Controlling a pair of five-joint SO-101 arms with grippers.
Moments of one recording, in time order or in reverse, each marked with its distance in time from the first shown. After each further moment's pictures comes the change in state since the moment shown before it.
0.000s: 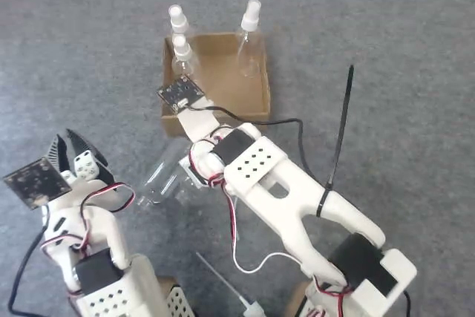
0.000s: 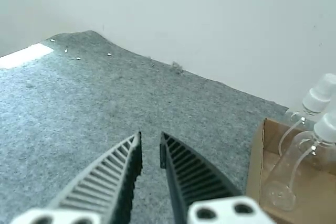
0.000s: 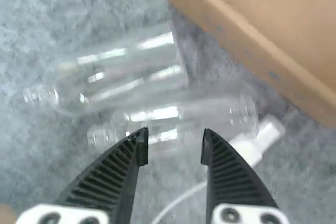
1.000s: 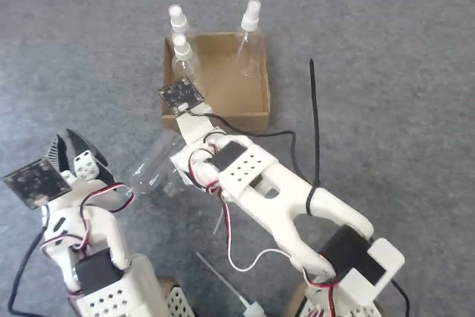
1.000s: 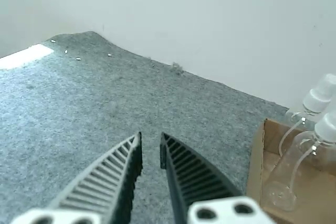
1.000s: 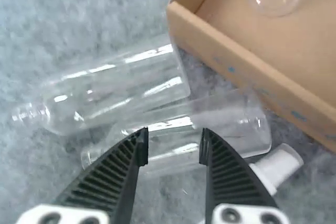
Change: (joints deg) left arm 0.0 0.0 0.0 0.0 0.0; right arm -0.4 6.2 5.8 -18.3 -3.6
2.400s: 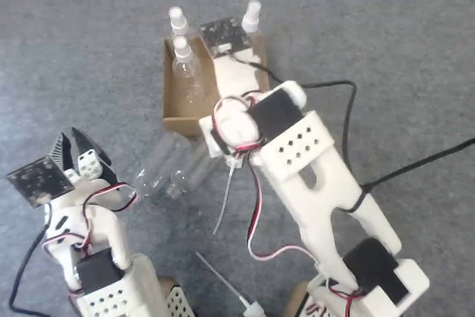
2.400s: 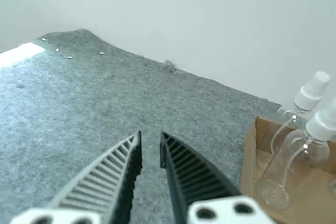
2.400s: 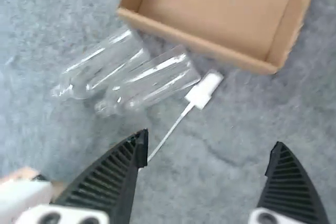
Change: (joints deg) left arm 1.6 0.0 0.0 0.0 0.0; right arm 6.3 -10.5 -35.6 53.2 -7.2
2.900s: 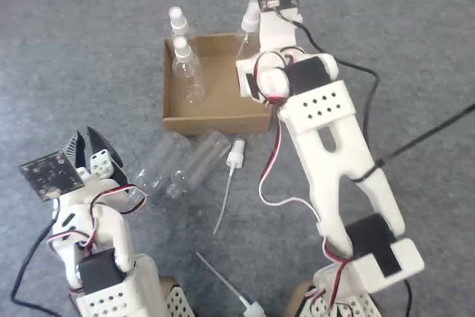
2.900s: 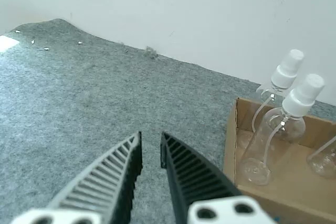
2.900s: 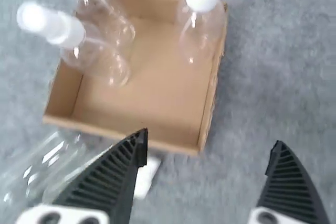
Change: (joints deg) left arm 4.5 0.0 -1.6 4.2 -0.9; right arm 16.1 7.8 -0.7 -19.9 6.0
